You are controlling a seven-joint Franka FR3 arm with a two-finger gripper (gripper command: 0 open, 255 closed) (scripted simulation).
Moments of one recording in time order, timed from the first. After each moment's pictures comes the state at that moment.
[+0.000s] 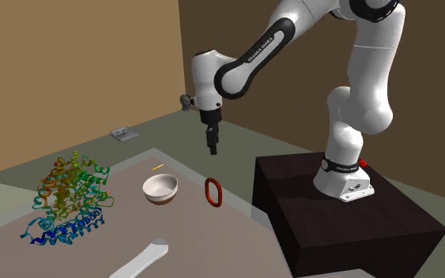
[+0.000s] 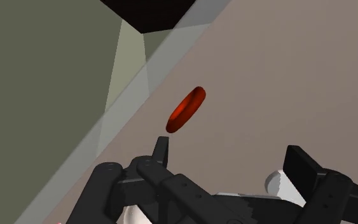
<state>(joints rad) -0.10 0.00 -0.08 -2.35 0.04 2.25 -0.01</state>
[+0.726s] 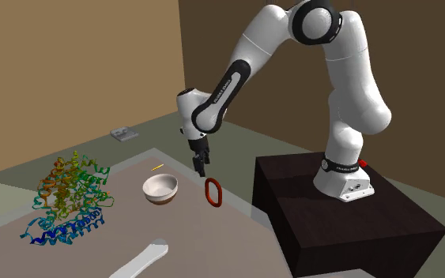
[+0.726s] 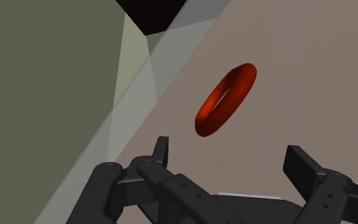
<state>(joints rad) -0.15 0.42 -0.10 -2.14 0.08 2.38 -0.02</state>
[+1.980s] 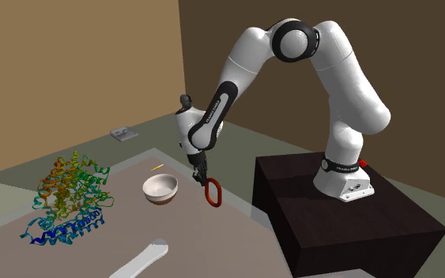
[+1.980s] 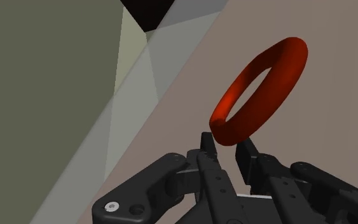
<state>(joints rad) -0.17 0.62 -0.10 -2.04 0.10 2.46 -0.03</state>
